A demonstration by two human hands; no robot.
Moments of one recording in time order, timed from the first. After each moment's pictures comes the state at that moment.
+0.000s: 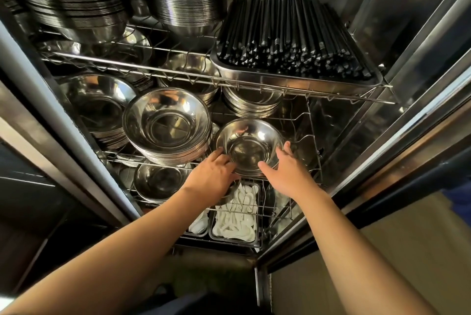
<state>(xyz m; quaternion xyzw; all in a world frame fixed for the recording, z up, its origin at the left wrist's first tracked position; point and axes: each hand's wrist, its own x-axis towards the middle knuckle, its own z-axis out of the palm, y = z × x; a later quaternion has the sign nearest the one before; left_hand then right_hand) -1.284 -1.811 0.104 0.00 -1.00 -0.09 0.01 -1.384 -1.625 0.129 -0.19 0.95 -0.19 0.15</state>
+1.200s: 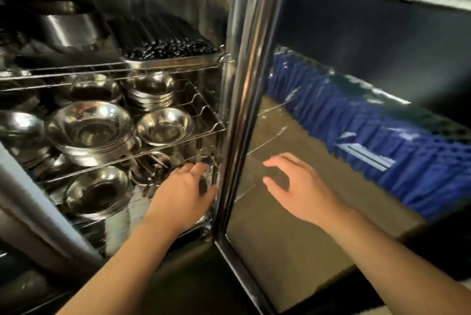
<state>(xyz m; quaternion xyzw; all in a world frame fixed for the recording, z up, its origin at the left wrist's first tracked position) -1.069 -1.736 0.199 -0.14 -0.96 -0.24 0.06 -1.040 -1.483 0.241 -0.12 0.96 -0.23 -0.10</state>
